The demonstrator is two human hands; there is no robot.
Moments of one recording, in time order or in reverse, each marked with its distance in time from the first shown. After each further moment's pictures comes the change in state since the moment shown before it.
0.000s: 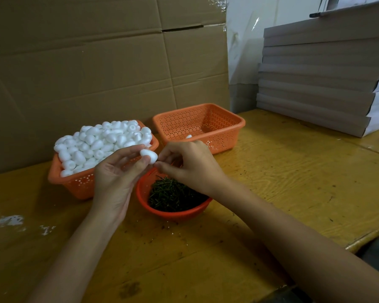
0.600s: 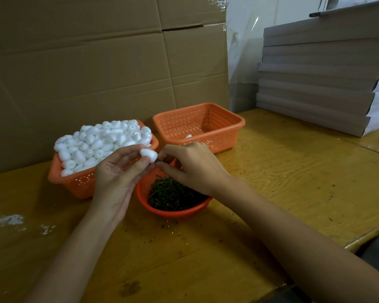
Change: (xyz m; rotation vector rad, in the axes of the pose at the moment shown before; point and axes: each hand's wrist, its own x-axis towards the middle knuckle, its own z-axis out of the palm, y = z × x) left_hand 0.002 -0.001 -0.003 -0.020 -0.031 -0.052; right_hand 0.000 0.004 -0.003 -0.228 -0.042 -0.174
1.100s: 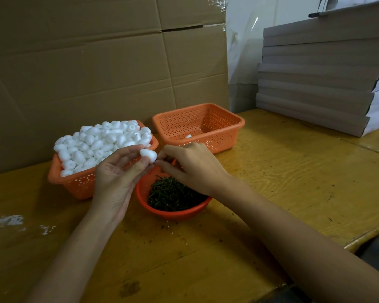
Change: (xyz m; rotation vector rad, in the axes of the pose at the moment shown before) left_hand 0.001 -0.002 -0.001 -0.010 0.007 0.009; right_hand 0.001 0.001 0.001 -0.036 -0.018 0.001
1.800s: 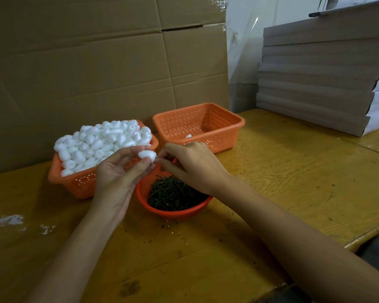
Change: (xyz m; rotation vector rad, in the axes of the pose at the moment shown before) left_hand -0.003 0.003 0.005 0.002 -0.032 0.005; right_hand 0.000 0.000 -0.002 0.016 0.005 -0.008
